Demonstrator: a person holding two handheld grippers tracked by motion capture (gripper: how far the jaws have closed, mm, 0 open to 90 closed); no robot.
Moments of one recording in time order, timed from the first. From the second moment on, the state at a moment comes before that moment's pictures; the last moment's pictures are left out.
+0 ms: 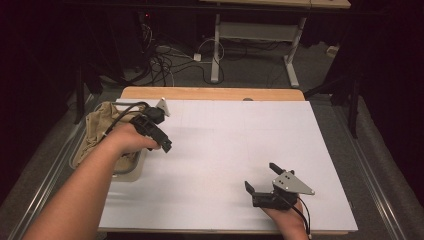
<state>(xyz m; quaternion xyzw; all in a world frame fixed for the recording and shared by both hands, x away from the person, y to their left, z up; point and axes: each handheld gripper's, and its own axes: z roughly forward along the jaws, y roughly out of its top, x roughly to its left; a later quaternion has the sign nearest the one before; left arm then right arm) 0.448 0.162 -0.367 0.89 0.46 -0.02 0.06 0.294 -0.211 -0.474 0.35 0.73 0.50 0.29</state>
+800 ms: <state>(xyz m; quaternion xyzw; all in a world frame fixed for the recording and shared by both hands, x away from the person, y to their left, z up) 0.397 0.132 -0.460 0.86 0.37 0.05 0.36 0.288 -0.209 -0.476 0.34 0.73 0.52 0.28</state>
